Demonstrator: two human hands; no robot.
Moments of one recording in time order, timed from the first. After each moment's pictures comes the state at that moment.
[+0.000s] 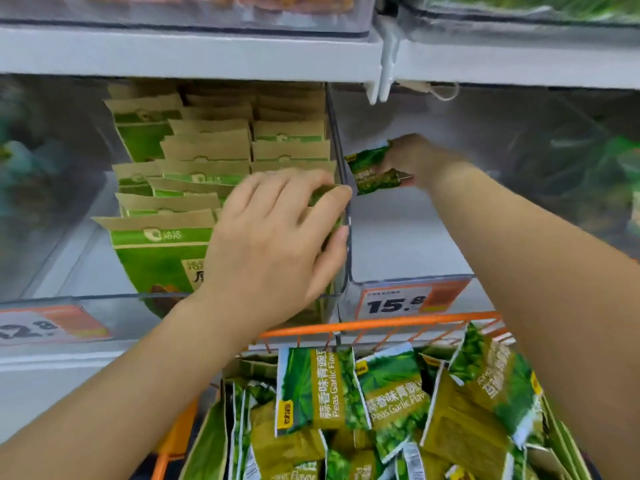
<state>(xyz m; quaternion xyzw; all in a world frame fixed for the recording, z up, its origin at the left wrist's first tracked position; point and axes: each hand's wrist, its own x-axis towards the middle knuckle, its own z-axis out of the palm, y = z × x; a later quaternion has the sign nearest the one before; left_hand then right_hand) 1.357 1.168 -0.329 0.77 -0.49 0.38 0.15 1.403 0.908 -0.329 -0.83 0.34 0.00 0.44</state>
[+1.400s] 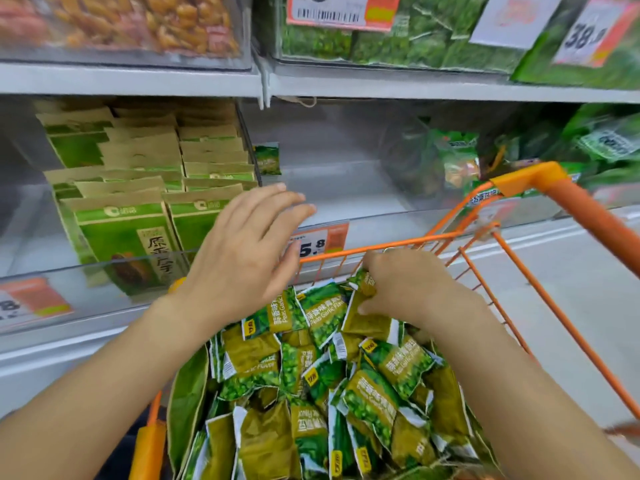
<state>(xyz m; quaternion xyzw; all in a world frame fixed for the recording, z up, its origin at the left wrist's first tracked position) 1.297 1.183 -0.324 0.67 -0.62 0.28 0.28 1.146 1.050 -0.276 -0.93 0.28 0.21 -0.04</state>
